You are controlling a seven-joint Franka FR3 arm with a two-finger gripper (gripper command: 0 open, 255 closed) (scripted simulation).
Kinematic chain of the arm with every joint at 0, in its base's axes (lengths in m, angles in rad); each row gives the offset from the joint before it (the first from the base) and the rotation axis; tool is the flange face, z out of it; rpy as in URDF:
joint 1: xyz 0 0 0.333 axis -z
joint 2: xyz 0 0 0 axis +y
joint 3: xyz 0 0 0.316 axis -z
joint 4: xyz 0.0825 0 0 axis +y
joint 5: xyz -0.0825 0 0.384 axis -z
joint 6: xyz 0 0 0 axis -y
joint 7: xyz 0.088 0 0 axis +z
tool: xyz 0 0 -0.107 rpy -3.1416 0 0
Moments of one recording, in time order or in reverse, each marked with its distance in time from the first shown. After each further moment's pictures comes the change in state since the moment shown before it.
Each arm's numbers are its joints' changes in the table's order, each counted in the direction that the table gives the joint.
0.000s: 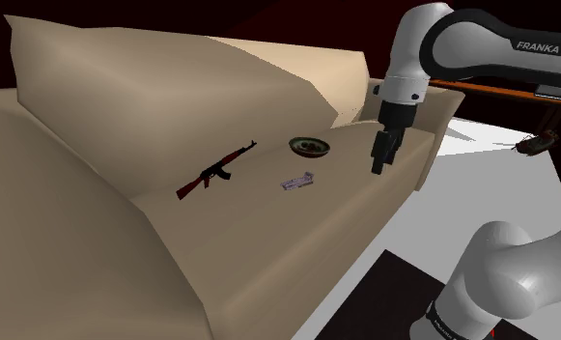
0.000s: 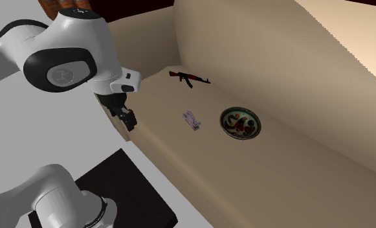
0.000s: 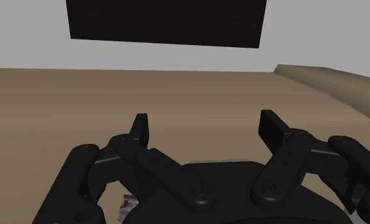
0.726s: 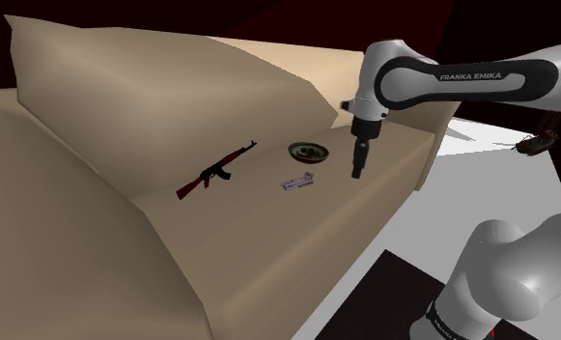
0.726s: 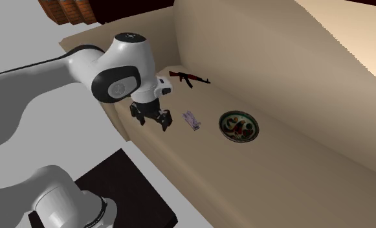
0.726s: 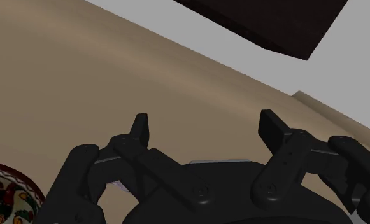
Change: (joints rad) arm -0.073 0.205 0.129 0.027 0.144 0.270 0.412
